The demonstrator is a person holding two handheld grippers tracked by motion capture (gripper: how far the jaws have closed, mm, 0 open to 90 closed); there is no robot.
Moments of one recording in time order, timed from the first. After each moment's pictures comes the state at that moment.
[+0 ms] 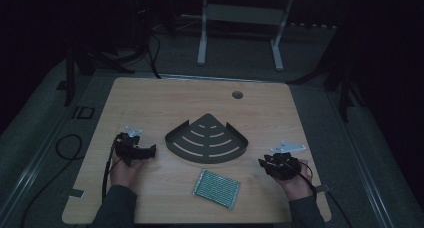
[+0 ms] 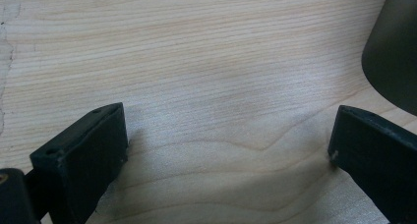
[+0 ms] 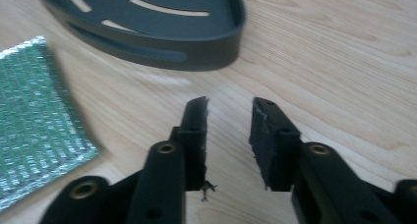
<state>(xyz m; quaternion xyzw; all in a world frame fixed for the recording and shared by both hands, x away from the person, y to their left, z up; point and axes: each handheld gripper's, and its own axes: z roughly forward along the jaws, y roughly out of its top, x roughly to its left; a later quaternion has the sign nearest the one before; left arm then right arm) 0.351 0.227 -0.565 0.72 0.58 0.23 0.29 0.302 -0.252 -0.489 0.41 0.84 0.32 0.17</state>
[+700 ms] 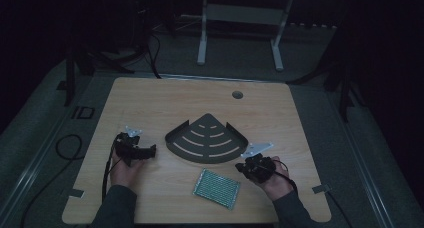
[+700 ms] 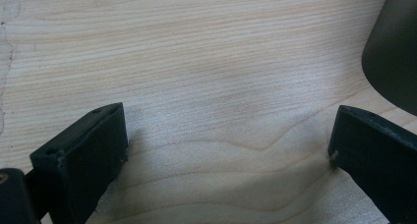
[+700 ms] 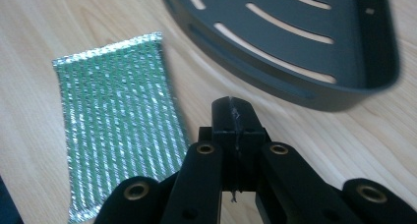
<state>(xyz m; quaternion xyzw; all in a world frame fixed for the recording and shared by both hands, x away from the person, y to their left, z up) 0.351 0.227 -0.565 0.72 0.58 0.23 0.29 0.296 -0.180 -0.484 0.30 0.90 0.30 0.10</state>
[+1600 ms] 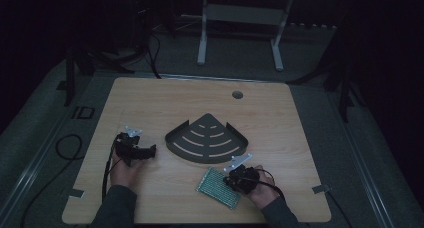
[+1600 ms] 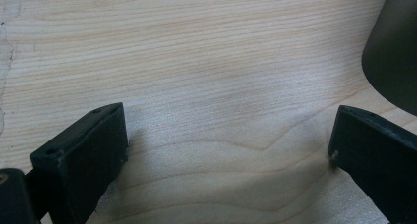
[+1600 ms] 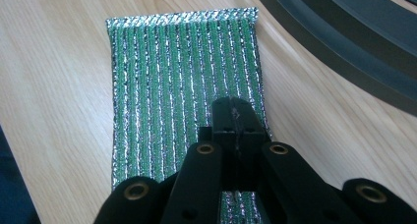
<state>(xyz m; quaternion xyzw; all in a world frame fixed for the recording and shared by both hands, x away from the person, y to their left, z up) 0.351 0.227 -0.565 0.72 0.58 0.23 0.29 0.282 -0.151 -0.518 0.26 0.93 0.26 0.07</state>
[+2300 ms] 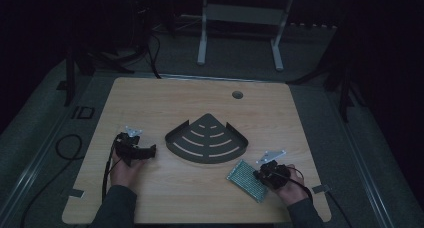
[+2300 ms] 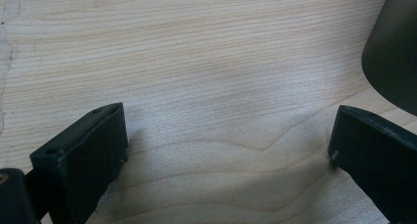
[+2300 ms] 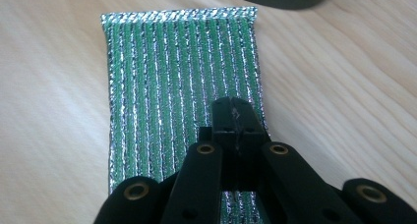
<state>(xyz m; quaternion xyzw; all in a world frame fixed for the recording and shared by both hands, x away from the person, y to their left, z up) 0.351 0.228 -0.565 0.72 0.58 0.23 0.29 0.296 -0.237 -0.516 0.35 0.90 0.24 0.12</state>
